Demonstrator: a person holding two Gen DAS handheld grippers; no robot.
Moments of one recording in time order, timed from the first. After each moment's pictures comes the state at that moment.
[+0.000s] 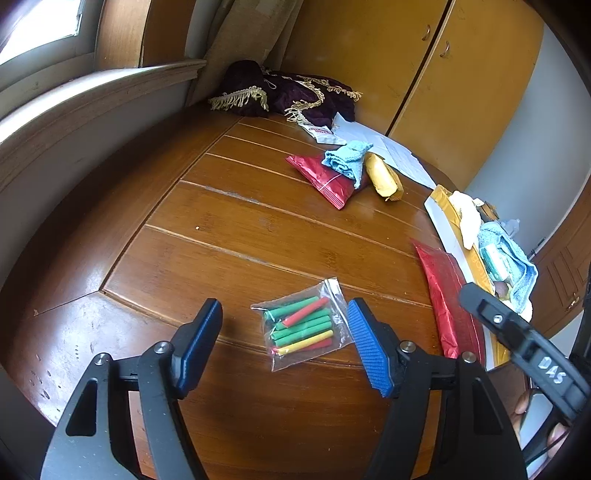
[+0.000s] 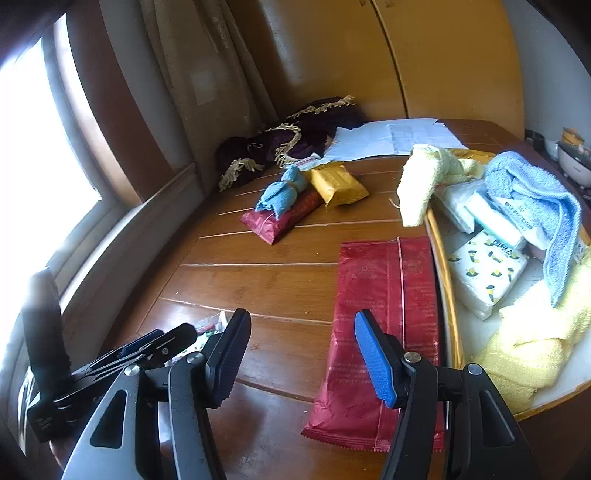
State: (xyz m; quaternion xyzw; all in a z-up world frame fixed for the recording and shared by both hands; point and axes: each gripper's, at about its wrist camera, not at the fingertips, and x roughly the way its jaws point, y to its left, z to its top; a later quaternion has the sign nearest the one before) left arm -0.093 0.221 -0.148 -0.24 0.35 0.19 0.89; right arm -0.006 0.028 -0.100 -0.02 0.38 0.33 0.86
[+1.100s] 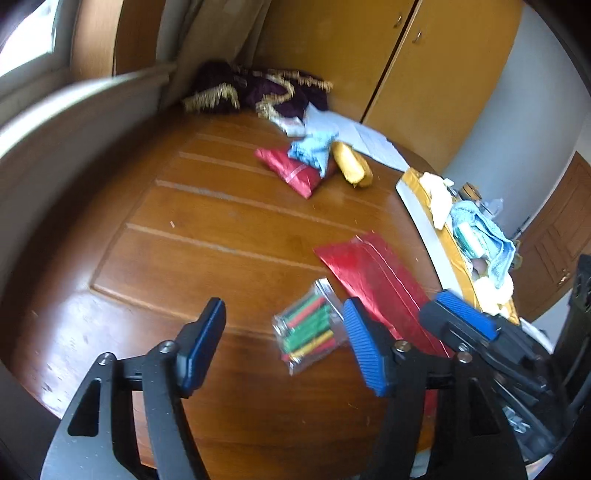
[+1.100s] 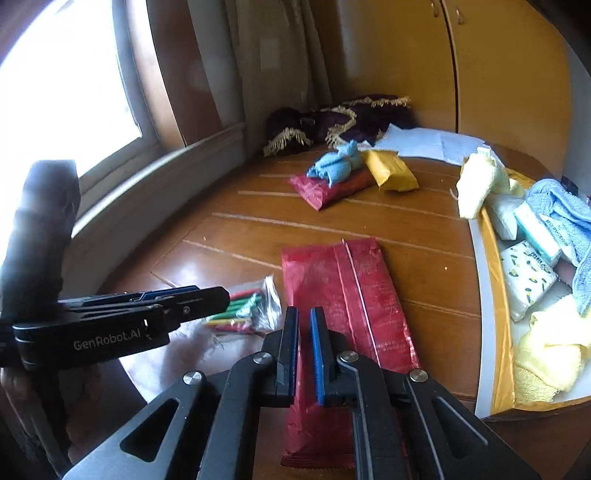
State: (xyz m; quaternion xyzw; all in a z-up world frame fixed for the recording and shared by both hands) left arm -0.101 0.200 -0.132 -0.21 0.35 0.15 0.90; right arm -0.047 0.037 -0.115 -0.08 0.35 0.42 0.83
